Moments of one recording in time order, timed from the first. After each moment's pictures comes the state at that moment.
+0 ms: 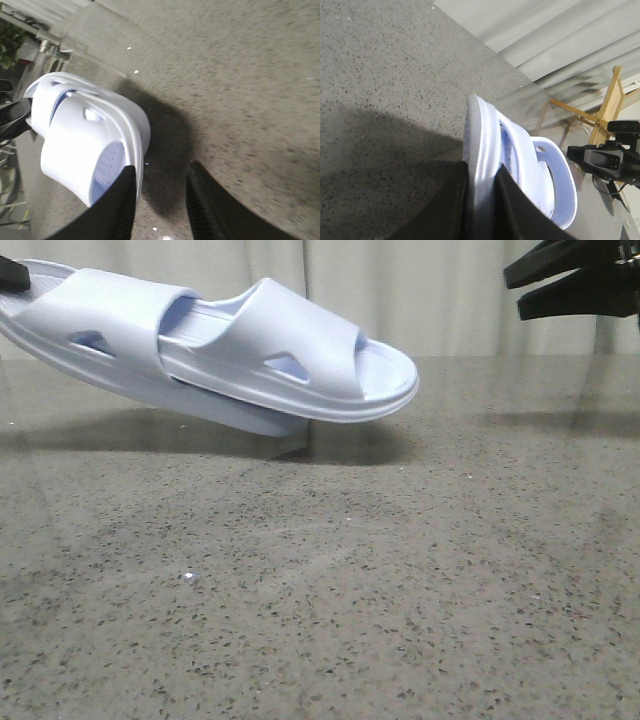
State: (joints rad) left arm 0.26 1.55 -0.88 -1.58 1.15 1.15; right arm -0.20 1.70 -1.20 1.32 1.18 -1.05
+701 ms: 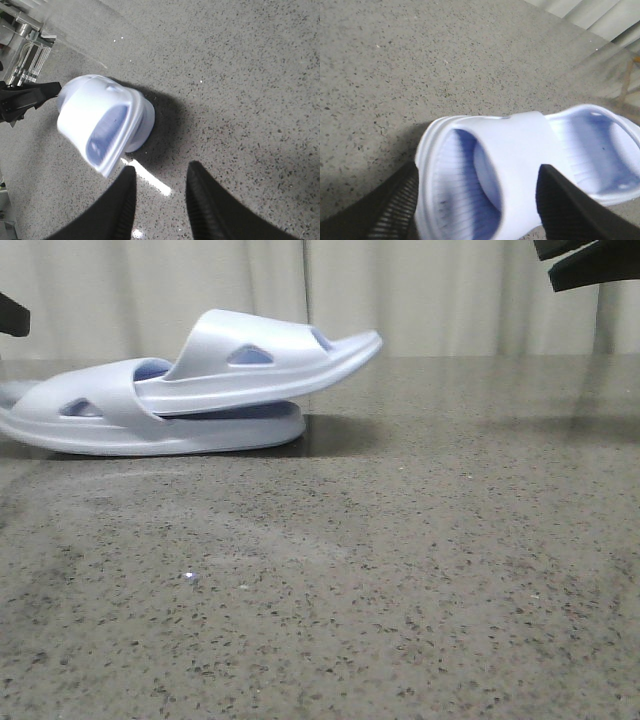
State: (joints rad) left arm 0.25 1.55 -0.90 -1.42 0.98 1.32; right arm -0.22 1.60 -1.20 1.22 1.19 -1.00
